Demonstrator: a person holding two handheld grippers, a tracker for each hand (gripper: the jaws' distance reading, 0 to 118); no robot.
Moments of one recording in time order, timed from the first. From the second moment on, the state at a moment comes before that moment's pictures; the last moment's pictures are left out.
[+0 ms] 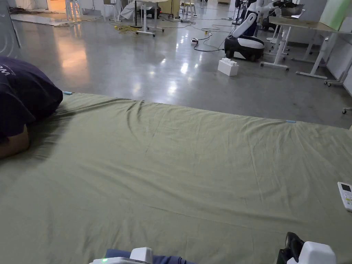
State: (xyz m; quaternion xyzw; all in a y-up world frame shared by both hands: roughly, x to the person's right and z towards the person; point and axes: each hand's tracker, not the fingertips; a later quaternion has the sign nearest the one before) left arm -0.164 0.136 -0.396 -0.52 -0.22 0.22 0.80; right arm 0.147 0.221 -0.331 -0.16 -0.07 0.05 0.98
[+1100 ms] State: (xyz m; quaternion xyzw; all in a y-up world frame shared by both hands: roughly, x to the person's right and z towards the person) left arm -0.381 0.108 -0.401 -0.47 -0.21 0.35 0.78; right arm 0.138 0.220 -0.335 -0.17 -0.07 0.01 0.98
